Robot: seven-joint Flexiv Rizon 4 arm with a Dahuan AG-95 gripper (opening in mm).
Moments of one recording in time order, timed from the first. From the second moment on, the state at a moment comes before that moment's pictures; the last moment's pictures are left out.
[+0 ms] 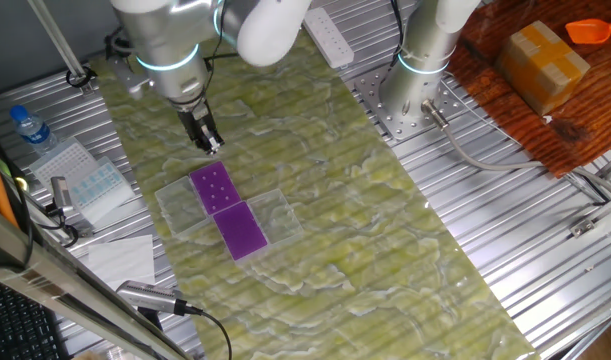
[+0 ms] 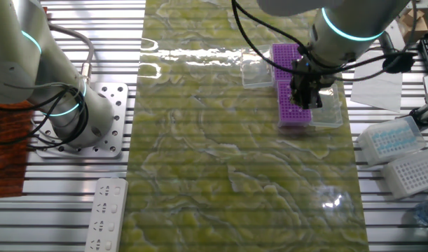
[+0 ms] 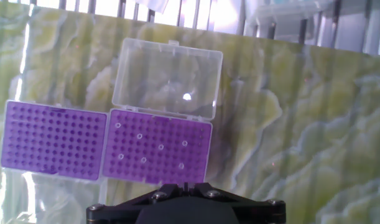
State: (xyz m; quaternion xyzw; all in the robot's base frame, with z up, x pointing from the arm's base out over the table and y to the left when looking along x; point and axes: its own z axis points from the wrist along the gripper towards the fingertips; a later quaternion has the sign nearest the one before) arm 0.559 -0.004 0.108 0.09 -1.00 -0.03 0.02
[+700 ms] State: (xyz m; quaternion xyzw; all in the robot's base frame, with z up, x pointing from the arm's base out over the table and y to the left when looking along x) arm 0.563 0.002 0.070 0.09 -1.00 -0.03 0.01
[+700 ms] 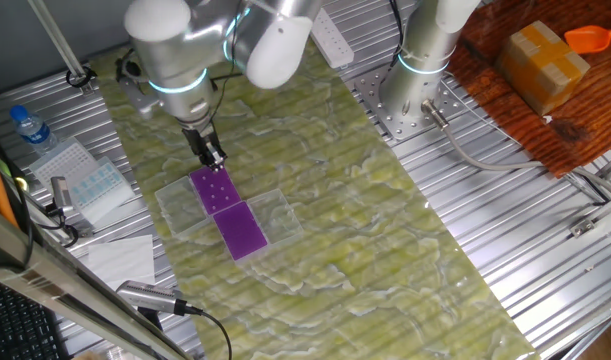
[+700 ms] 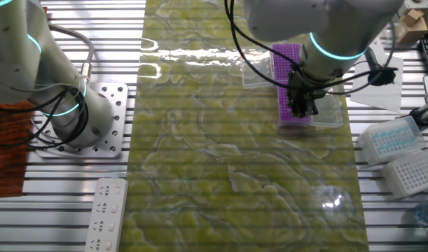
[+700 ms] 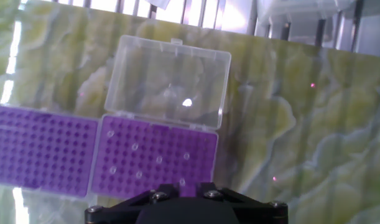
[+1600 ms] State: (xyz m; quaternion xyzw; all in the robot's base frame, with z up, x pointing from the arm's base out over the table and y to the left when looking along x) arm 0.562 0.004 0.057 0.10 -0.99 -0.02 0.00
